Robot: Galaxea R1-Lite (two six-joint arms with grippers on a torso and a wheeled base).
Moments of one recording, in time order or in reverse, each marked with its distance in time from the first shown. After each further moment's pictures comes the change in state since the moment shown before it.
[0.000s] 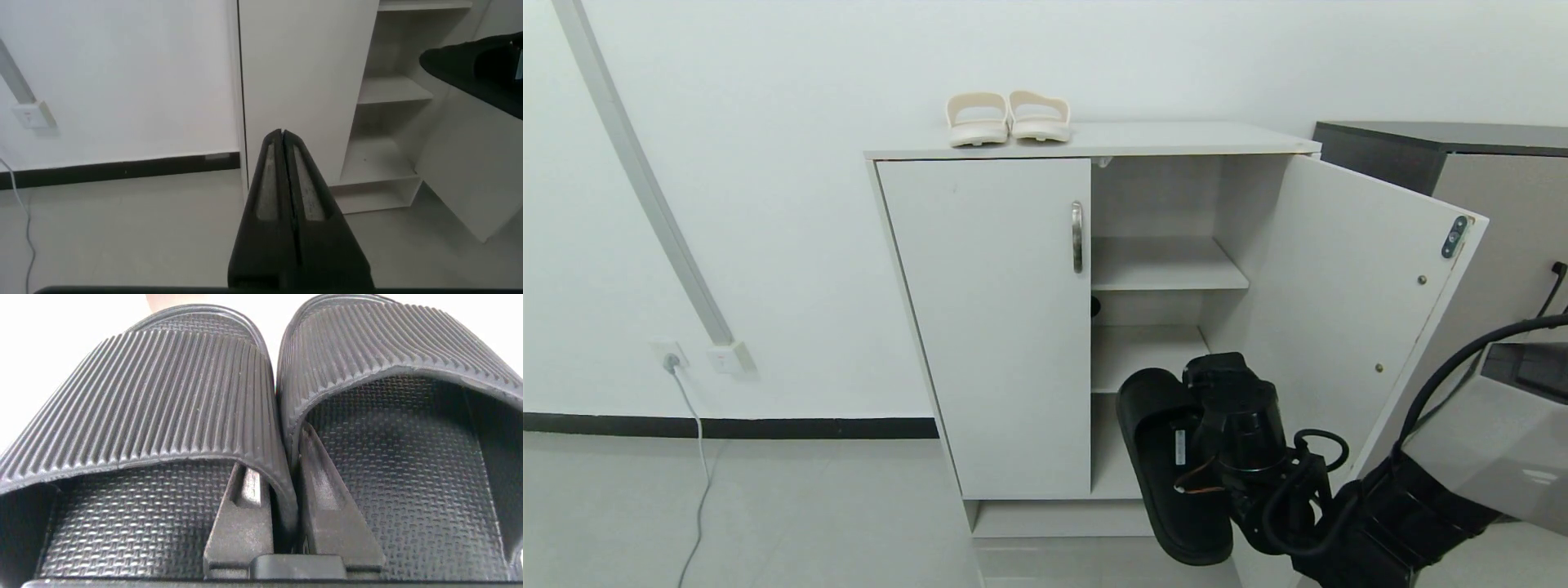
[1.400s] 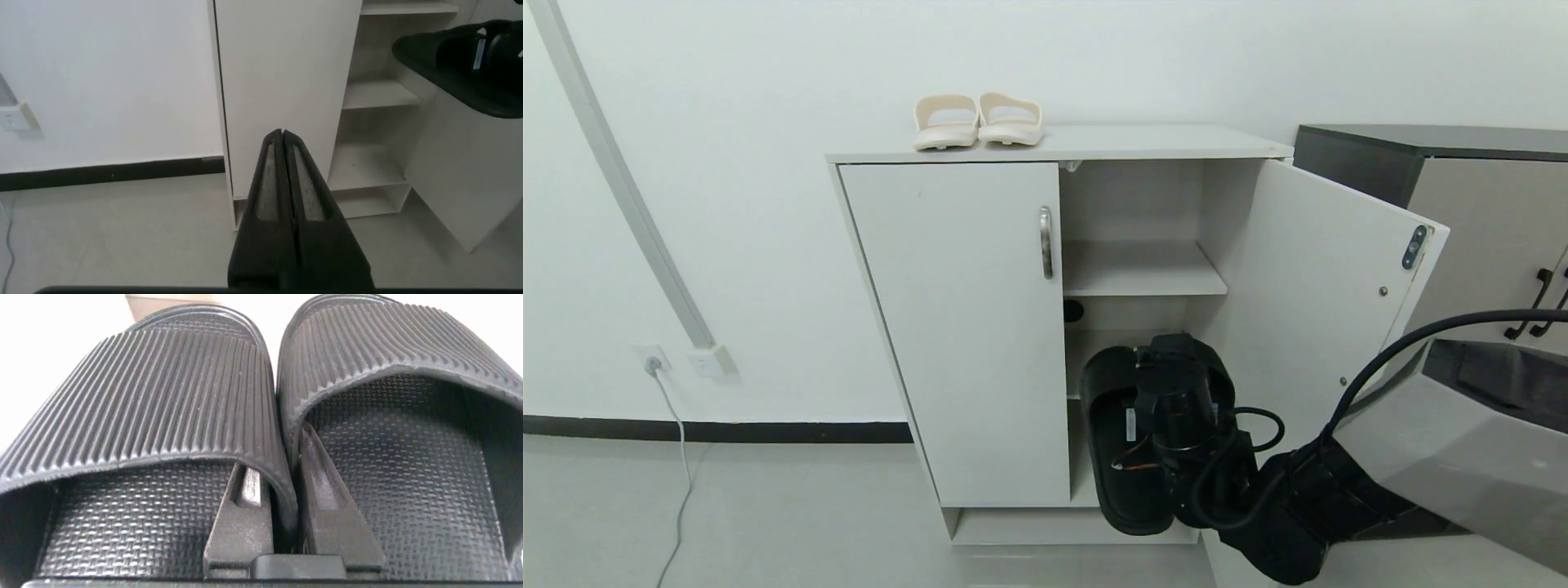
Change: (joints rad) left arm 0.000 0.001 0.000 0.001 0.000 -0.005; right arm 0.053 0.089 -0.248 0.126 -0.107 0.014
